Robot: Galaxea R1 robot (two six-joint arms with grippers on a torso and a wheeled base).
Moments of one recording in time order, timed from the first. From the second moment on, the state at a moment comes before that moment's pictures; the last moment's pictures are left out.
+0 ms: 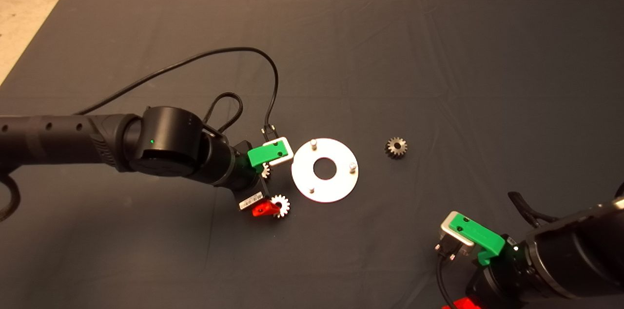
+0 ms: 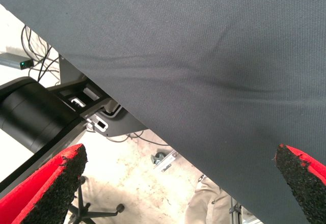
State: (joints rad) left arm -0.21 2.38 -0.81 0.62 1.18 -0.43; right arm 0.06 2.22 -0.35 -0.47 -1.53 1.21
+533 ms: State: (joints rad) left arm -0.26 2.38 -0.84 0.62 1.18 -0.43; right arm 0.05 2.20 -0.35 -0.47 -1.53 1.18
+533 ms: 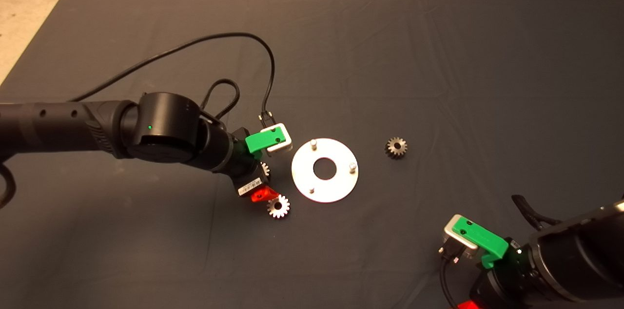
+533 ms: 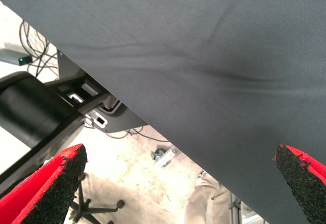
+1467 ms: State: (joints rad) left arm -0.26 2.37 -0.86 0.62 1.17 -0.41; right arm 0.05 2.20 -0.35 -0.47 -1.53 1.18
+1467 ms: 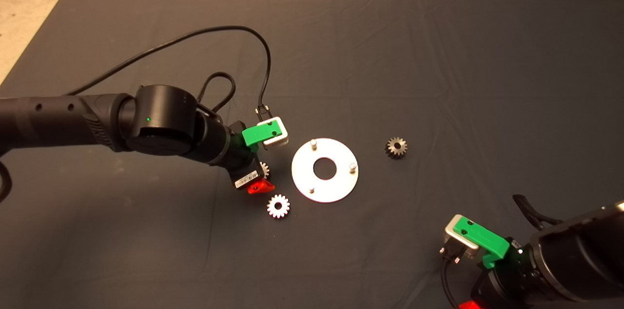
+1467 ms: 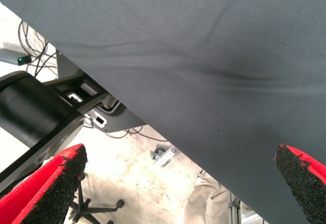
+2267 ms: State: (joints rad) left arm -0.23 2.36 -0.87 0.63 1.13 -0.40; right arm 0.05 2.17 -0.35 -0.46 -1.53 1.18
